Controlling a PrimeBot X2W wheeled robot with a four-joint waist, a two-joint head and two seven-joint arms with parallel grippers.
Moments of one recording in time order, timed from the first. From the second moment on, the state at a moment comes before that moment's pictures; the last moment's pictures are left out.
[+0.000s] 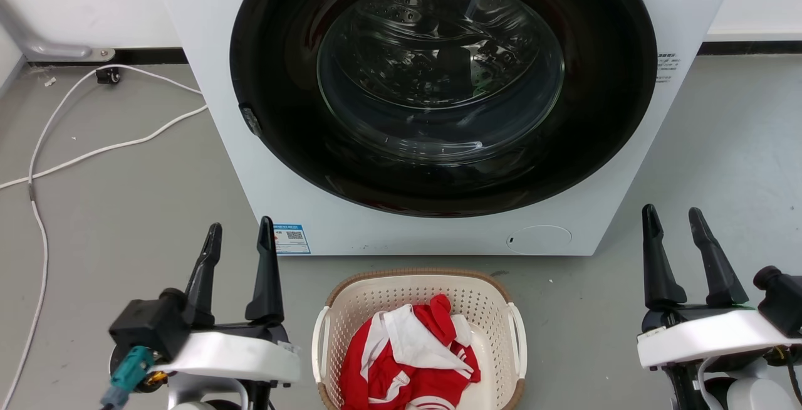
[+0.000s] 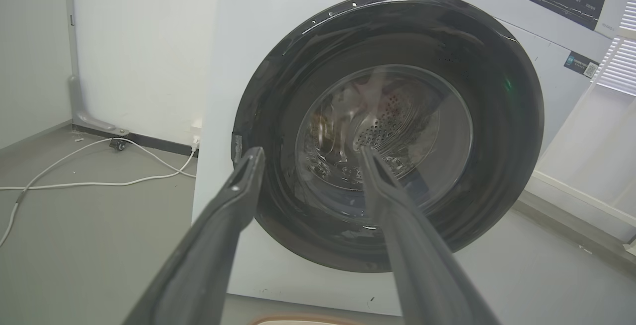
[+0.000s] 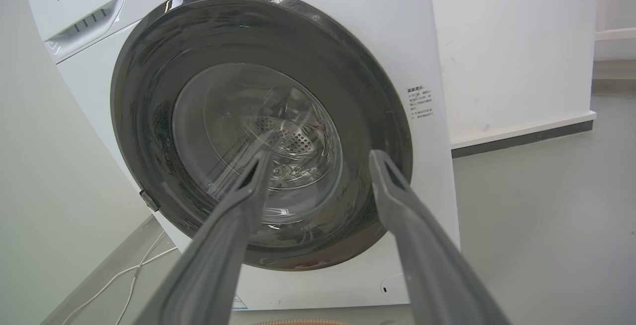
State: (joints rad) left arm 0.00 0.13 -0.15 -0.15 -0.44 0.09 -0.14; right arm -0.05 -0.05 -0.03 0.00 0.36 0.13 -0.14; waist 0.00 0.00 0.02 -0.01
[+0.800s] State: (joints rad) left arm -0.01 0.20 -0.31 -0.14 -0.32 0.21 -0.20; right arm -0.04 -0.05 -0.02 -0.01 0.11 0.13 -0.20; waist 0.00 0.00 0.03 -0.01
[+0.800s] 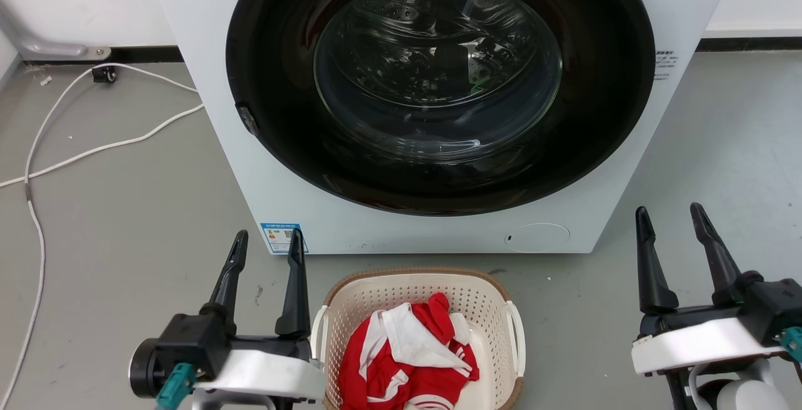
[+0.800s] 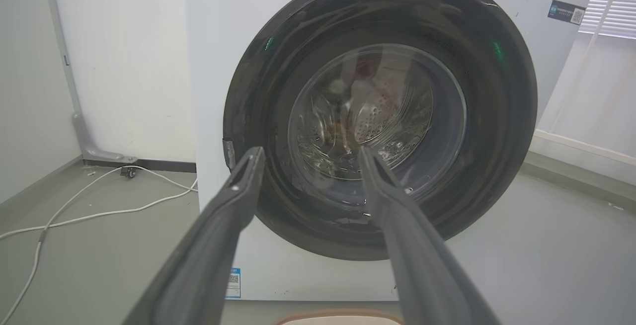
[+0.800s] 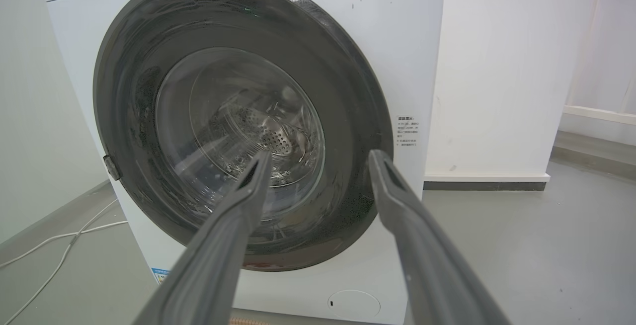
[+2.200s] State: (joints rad) left arm 0.08 0.05 -0.11 -0.07 -0.09 -0.06 -0.26; right arm -0.03 -0.05 -0.03 0.07 0.06 0.13 -0.26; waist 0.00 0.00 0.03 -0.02
